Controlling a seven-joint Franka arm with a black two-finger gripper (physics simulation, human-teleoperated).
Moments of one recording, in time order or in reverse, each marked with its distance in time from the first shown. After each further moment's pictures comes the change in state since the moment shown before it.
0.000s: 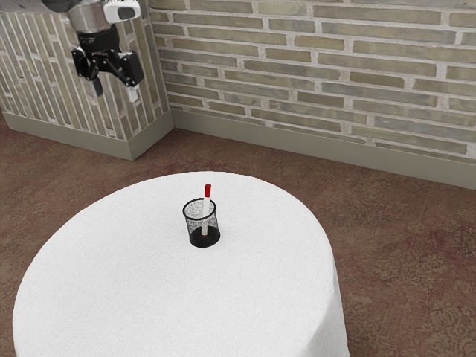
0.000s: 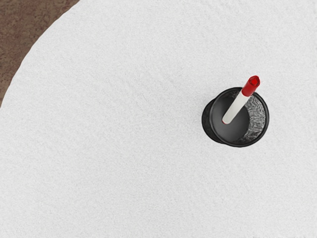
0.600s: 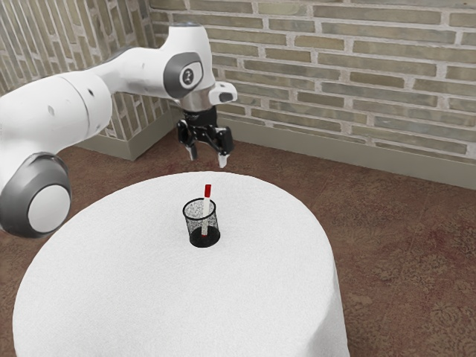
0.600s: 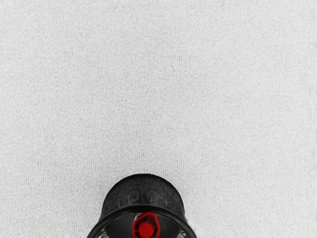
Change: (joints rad) arm -0.072 0.517 -0.055 0.228 -0.095 0.187 0.014
